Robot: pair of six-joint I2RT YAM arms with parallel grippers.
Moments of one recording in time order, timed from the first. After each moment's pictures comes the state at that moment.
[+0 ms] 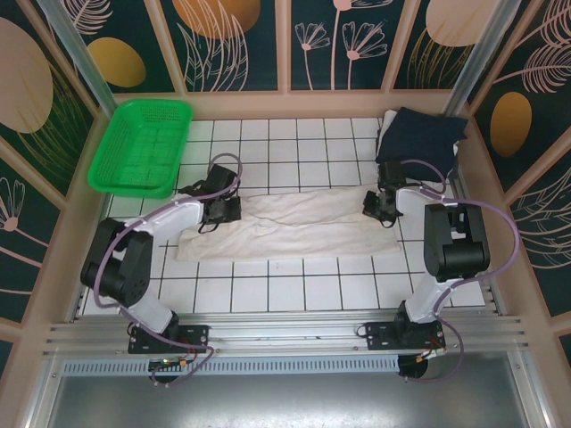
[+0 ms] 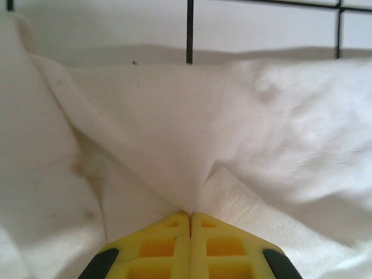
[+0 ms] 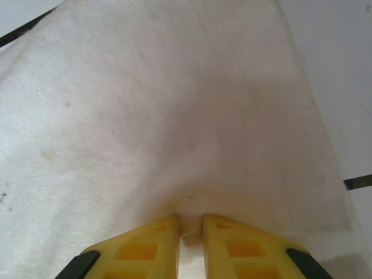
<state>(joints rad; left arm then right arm) -0.43 1.61 1.00 -0.48 -0.05 -0.50 0.12 1.73 0.96 -0.39 -0.08 0.41</state>
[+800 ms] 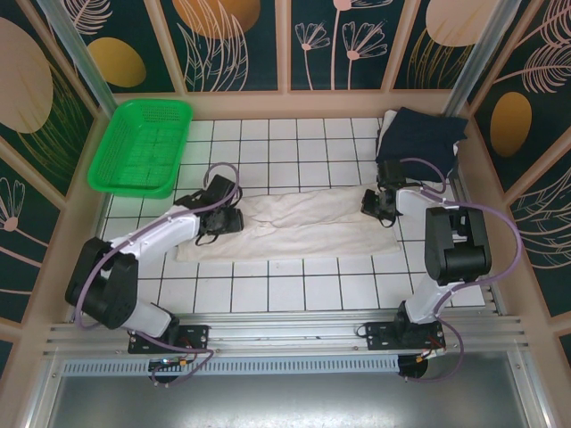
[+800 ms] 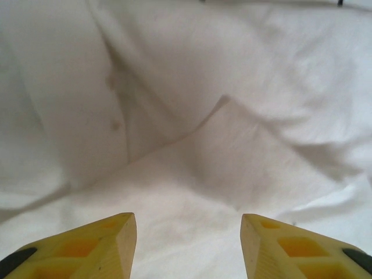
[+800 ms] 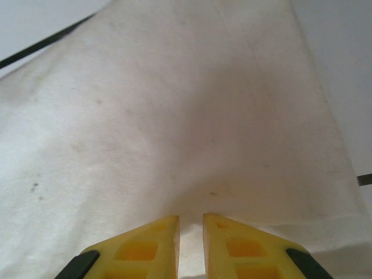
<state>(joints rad) -0.50 1.52 0.96 -0.58 -0.11 -0.62 0.13 1.70 0.96 -0.39 -0.10 0.41</state>
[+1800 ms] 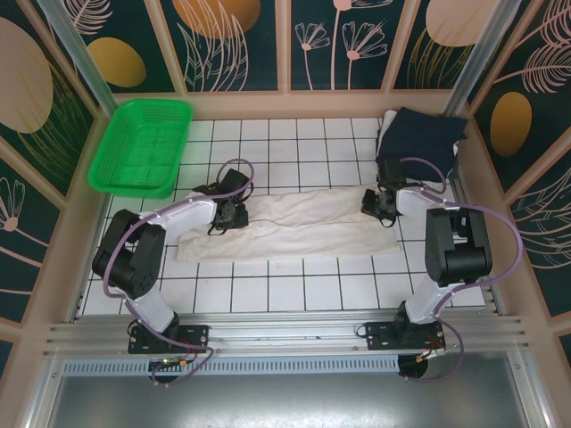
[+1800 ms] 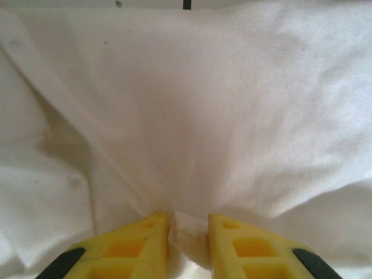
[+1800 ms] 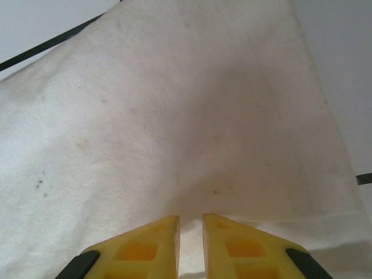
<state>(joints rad) -0.50 1.70 1.05 -0.58 -0.11 -0.59 0.13 1.69 0.95 -0.39 -0.10 0.41</state>
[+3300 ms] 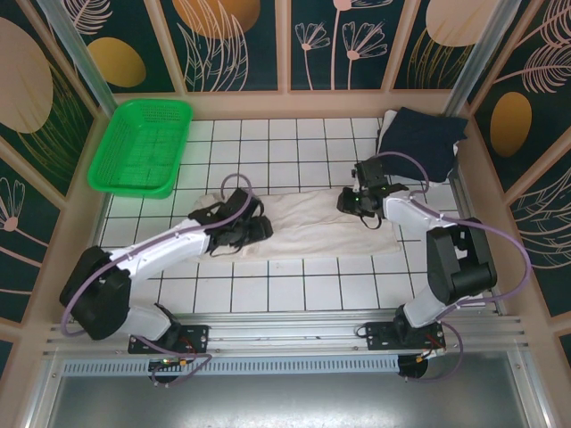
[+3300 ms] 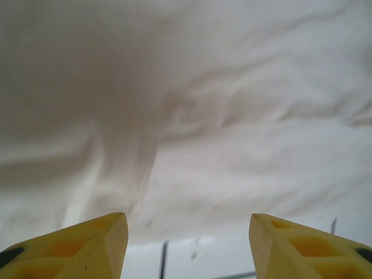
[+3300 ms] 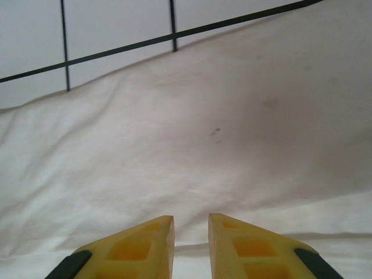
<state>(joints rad) -0.70 1.45 0.95 -0.50 -0.02 -0.93 0.33 1.59 0.96 -0.38 -0.15 0.46</state>
